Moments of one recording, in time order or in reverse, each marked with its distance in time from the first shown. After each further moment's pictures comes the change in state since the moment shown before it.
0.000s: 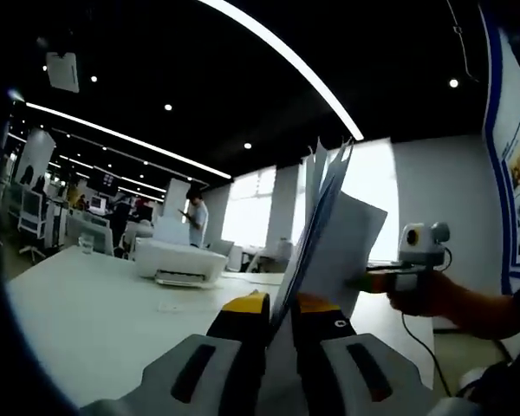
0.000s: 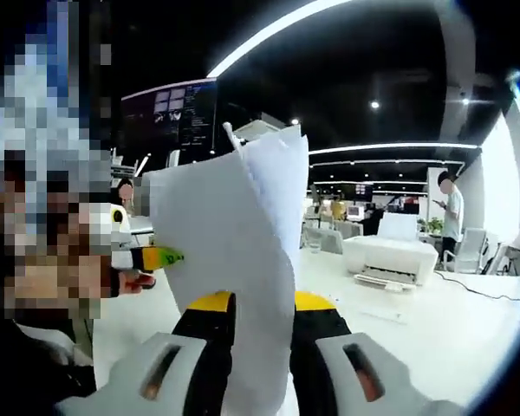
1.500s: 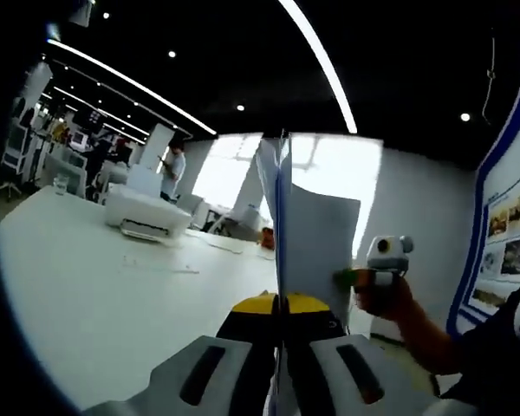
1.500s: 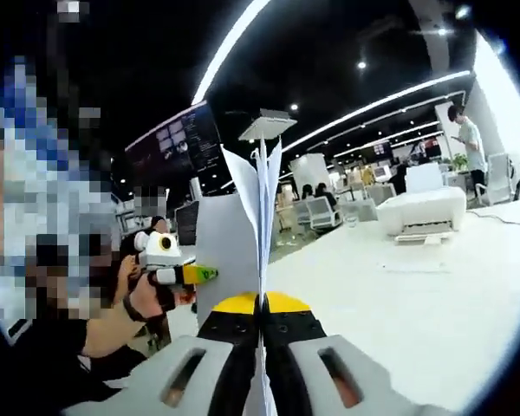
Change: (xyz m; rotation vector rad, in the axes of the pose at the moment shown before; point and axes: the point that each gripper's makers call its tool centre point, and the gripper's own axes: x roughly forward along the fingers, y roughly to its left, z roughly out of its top) left arm -0.009 -0.028 -0.004 -0.336 0.216 -0.144; right arm -0.047 0.035 0.009 0.418 0.079 0.186
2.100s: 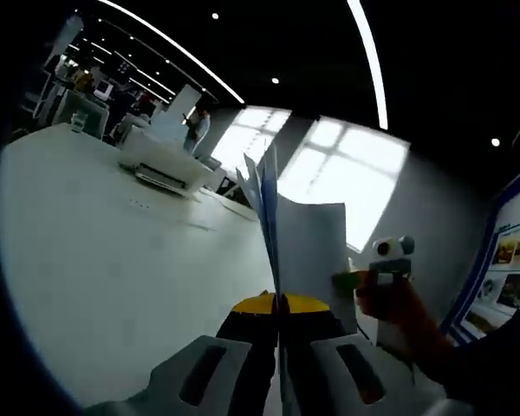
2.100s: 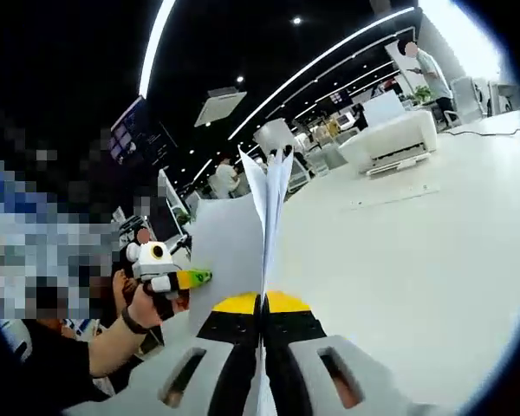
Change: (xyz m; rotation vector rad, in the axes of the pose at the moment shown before) left arm 0.026 0.054 -0.055 -0.102 0.068 0.067; right arm 0.020 -0.072 -0.052 0.194 0.085 -0.099
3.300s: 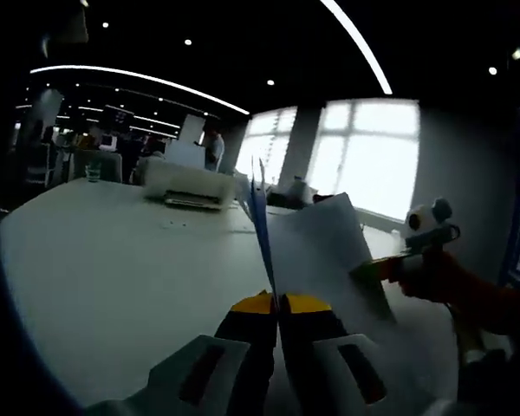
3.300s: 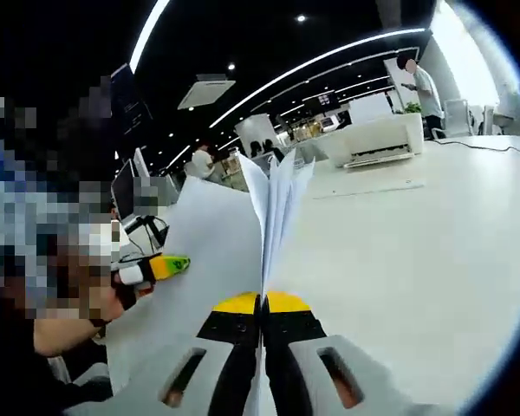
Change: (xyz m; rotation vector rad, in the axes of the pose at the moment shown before) left arm 0.005 0.039 -0.036 0.274 -0.014 0.189; right arm 0.039 -0.043 -0.044 -0.116 0.023 -0.143
